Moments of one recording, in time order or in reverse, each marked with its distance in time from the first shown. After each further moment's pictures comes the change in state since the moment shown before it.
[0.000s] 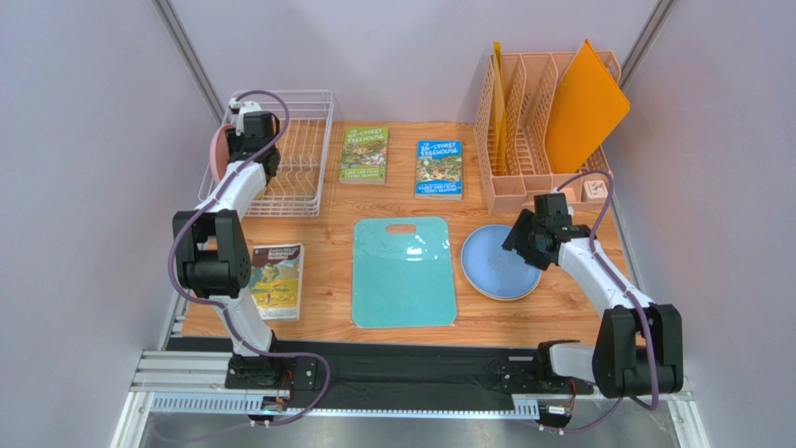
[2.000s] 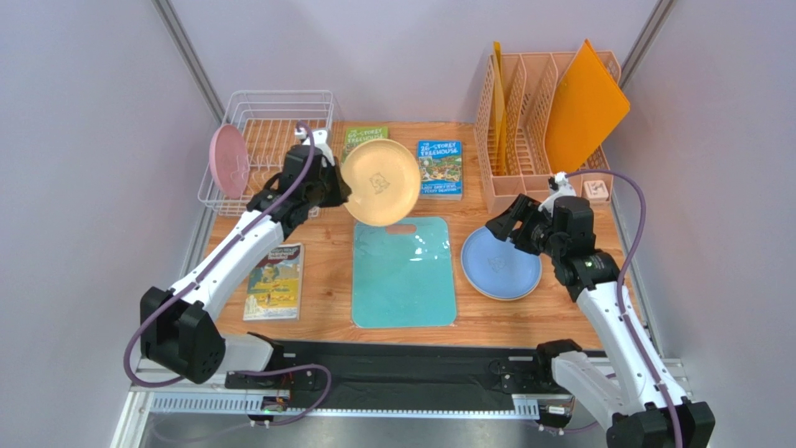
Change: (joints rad) left arm -0.403 -0.489 -0.278 -0.209 0.648 -0.419; right arm 0.081 -0.390 0.000 0.090 -0.253 -0.019
